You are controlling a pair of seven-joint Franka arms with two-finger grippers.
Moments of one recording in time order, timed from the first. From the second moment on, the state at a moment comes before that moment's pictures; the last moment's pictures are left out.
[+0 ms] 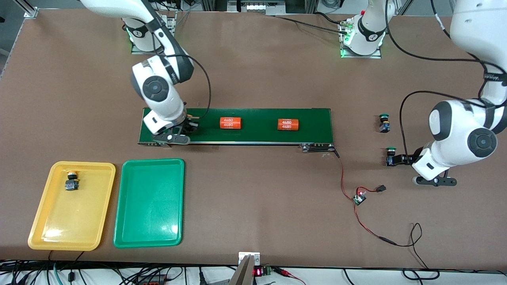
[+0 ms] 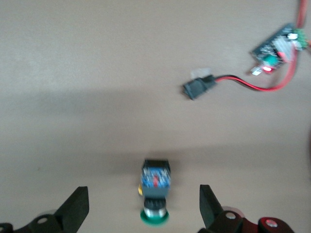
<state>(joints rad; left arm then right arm) 0.12 0.54 -0.04 -1.78 0.07 2.25 0.06 0.32 0.34 0.12 -1.97 -0.12 2.24 0.59</state>
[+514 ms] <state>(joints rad) 0.12 0.59 -0.04 -1.90 0.06 2.40 0.04 -0.02 0.42 0.11 -1.76 -0.12 2.08 0.15</state>
